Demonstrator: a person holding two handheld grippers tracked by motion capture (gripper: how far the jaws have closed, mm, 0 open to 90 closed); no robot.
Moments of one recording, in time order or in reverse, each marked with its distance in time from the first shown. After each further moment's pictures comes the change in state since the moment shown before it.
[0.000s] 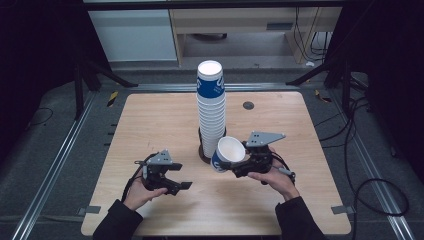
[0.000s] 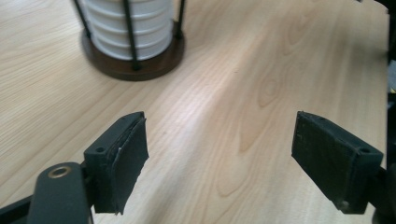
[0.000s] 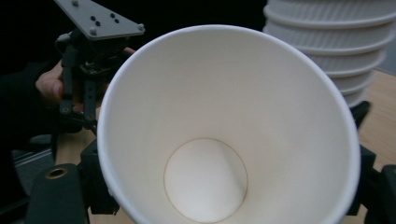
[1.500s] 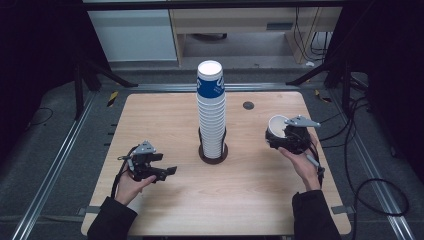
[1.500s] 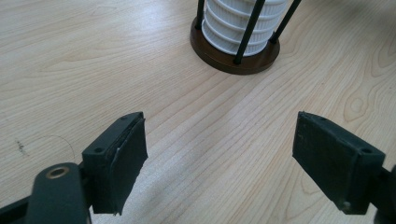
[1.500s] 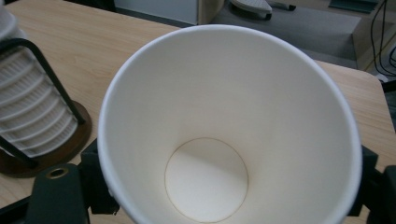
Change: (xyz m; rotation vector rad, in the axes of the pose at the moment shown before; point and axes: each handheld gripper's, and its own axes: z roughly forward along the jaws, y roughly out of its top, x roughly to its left) left arm 0.036 -0.012 -0.022 -0.029 0.207 -0.137; right arm -0.089 -0.025 -0.065 0.123 -0.721 0.176
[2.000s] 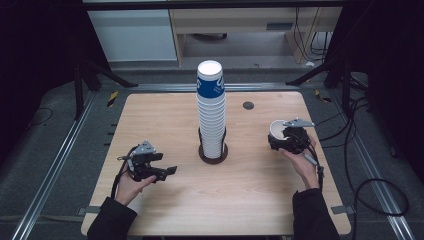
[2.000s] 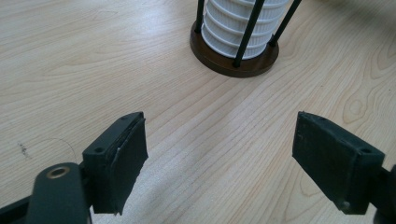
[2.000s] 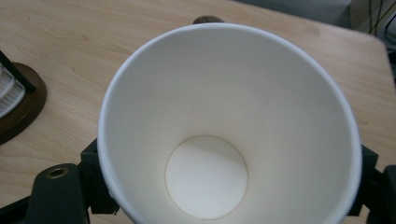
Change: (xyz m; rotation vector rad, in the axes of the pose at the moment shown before) left arm -0.002 0.001 -0.002 -0.011 0.006 0.005; right arm -0.014 -0.019 0.027 0.109 -0.040 -0.008
